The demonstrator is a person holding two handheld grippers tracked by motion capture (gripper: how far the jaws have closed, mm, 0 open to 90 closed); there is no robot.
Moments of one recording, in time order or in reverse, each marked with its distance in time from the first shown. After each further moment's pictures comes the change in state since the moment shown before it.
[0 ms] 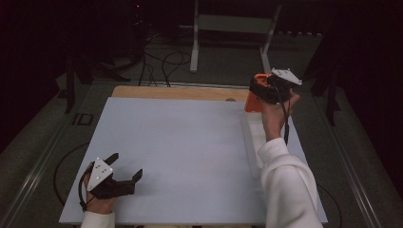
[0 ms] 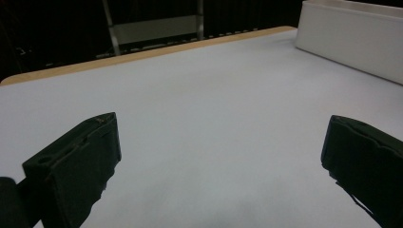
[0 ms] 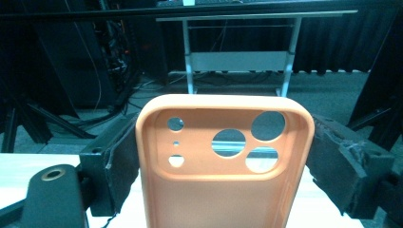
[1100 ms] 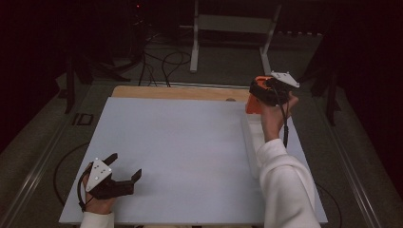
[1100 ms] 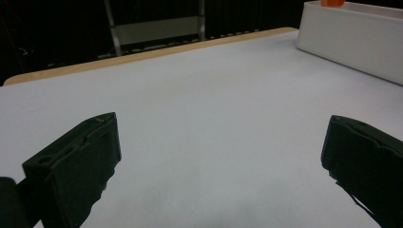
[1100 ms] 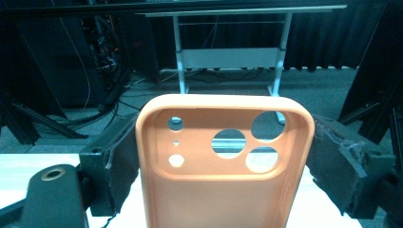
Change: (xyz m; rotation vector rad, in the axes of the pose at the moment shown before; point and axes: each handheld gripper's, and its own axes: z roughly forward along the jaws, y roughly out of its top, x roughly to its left) left arm 0.001 -0.001 -0.002 -0.002 0.005 -0.003; right arm -0.004 -0.012 0.009 0.006 -0.040 0.004
